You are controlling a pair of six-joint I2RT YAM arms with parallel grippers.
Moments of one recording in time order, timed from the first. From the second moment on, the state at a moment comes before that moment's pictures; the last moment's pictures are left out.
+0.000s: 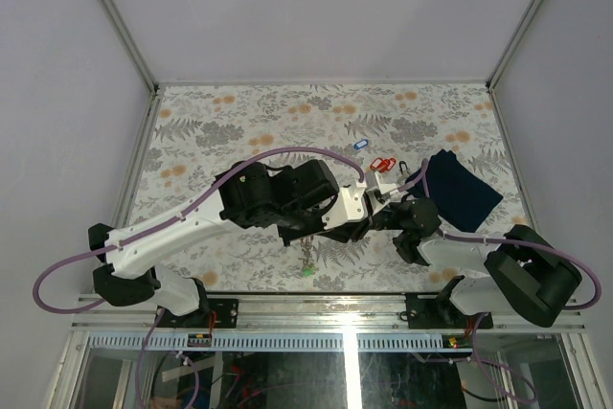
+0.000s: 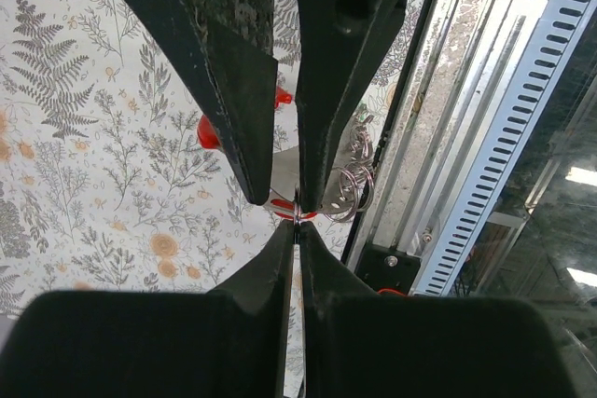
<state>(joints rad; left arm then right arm) -1.18 1.48 1.74 -1.38 -0.01 0.21 0.77 1.32 0.38 1.46 -0.87 0.50</state>
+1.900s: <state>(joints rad) -1.19 0.85 1.33 -0.65 -0.07 0.14 0.80 1.17 0.51 1.47 -0.69 0.57</state>
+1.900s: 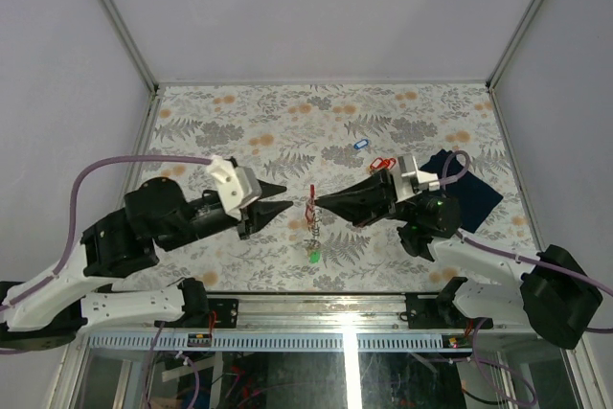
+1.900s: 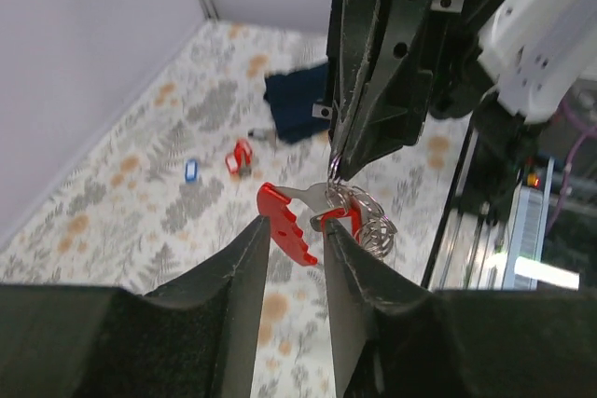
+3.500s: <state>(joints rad) -1.19 0.88 1.19 -0.21 0.25 0.12 0.80 1.06 0.63 1.48 -0.80 0.61</state>
